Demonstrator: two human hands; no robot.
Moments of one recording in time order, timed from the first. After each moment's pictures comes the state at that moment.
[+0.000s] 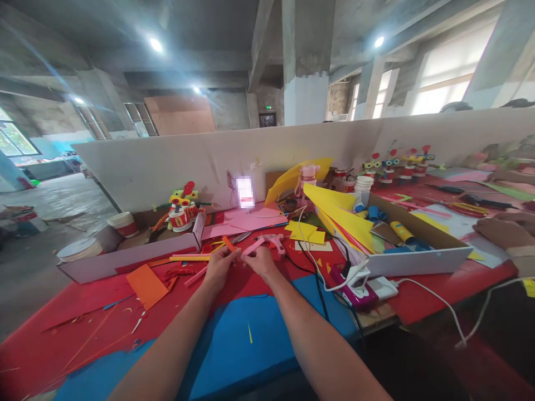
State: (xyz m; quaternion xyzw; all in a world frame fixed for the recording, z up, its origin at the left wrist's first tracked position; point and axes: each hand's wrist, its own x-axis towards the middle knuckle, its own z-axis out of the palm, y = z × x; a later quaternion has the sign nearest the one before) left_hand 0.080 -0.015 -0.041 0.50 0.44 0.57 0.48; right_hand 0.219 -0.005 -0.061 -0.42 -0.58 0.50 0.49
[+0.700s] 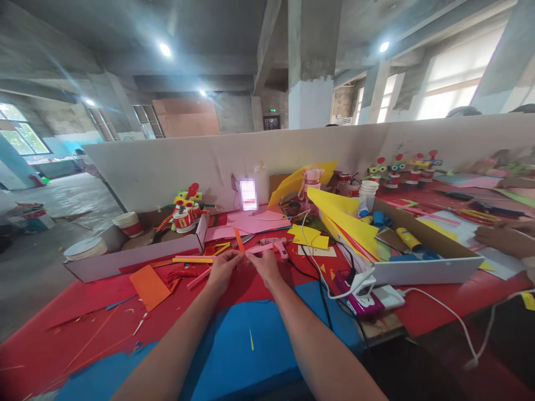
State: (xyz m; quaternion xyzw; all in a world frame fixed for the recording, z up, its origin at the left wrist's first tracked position) left_hand 0.082 -0.018 -0.044 0.51 0.44 0.56 0.47; right_hand 0.215 -0.008 -0.059 -0.39 -0.50 0.51 0.57
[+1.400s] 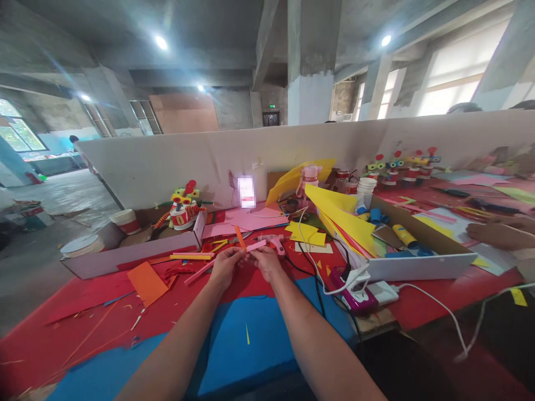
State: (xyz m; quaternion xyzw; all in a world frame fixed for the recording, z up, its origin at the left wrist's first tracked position) left_hand 0.098 -0.018 -0.047 0.47 0.43 0.58 0.51; right_hand 0.224 -0.003 -0.064 -0.31 -0.35 0.68 0.57
